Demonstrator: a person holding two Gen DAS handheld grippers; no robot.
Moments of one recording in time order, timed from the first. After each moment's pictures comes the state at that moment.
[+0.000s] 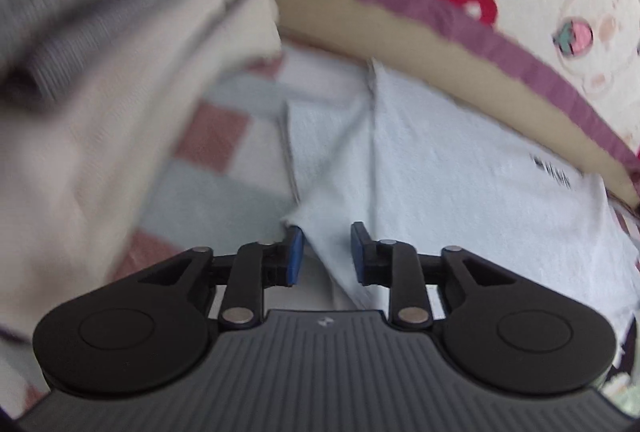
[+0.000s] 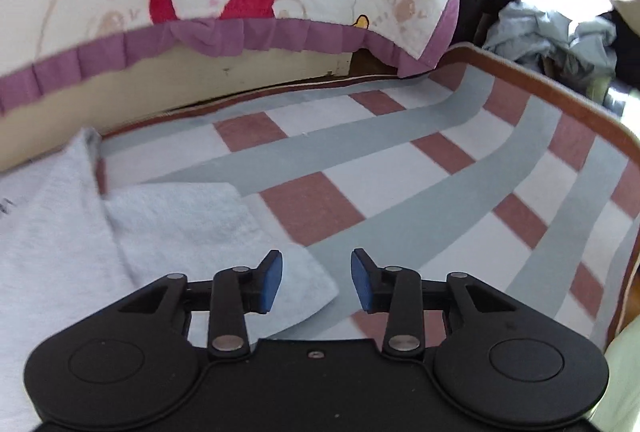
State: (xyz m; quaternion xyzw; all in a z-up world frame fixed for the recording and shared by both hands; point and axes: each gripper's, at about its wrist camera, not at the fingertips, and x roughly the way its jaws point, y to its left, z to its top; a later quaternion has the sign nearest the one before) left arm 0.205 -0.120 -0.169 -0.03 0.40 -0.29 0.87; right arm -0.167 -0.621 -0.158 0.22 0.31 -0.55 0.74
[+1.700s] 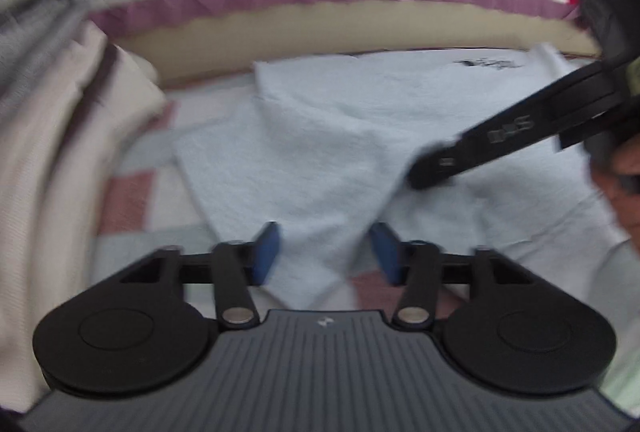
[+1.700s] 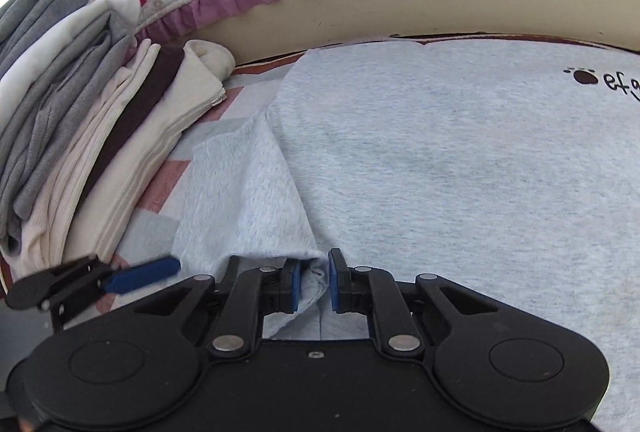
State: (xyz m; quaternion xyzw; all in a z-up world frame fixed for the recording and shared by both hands) left arm 0.153 -0.172 -0.190 0.19 0.30 -0.38 0.85; right arm 0.111 -0.377 -0.201 0.24 0.39 -0.03 0.89
